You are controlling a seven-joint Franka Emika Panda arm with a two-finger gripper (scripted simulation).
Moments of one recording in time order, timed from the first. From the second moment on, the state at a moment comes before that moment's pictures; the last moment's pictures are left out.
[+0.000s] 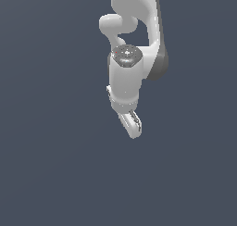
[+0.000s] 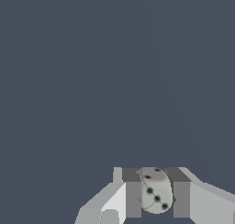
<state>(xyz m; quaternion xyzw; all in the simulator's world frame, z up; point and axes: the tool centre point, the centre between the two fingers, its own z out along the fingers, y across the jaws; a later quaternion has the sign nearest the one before) 0.040 0.019 0.182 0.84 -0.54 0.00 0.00</state>
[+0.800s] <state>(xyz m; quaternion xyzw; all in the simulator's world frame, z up) 0.071 0.087 0.308 0.84 -0.54 0.00 0.00</state>
